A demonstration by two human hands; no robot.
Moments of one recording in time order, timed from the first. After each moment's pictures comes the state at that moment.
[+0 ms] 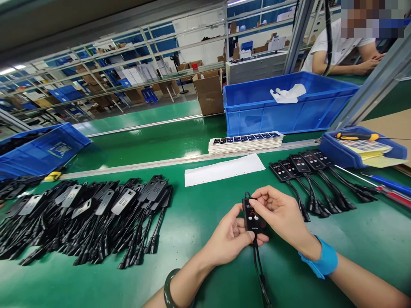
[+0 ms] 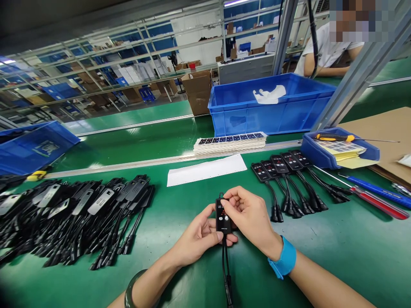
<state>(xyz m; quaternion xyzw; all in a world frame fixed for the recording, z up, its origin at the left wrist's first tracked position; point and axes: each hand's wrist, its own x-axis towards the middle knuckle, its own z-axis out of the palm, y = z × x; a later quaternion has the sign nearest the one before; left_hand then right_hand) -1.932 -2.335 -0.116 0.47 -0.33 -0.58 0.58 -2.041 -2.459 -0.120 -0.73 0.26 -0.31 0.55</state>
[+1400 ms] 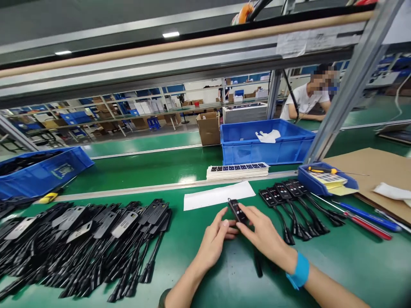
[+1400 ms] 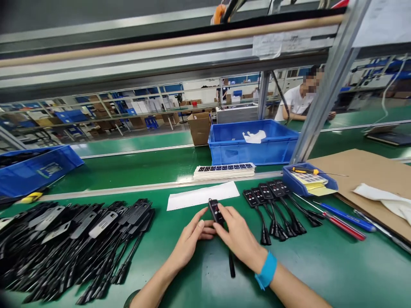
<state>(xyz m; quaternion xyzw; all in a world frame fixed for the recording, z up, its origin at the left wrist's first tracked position) -1.896 -2.348 -0.134 0.61 -0.42 -0.36 0.57 -2.030 -2.473 -0.122 -0.91 0.20 -0.22 0.27</state>
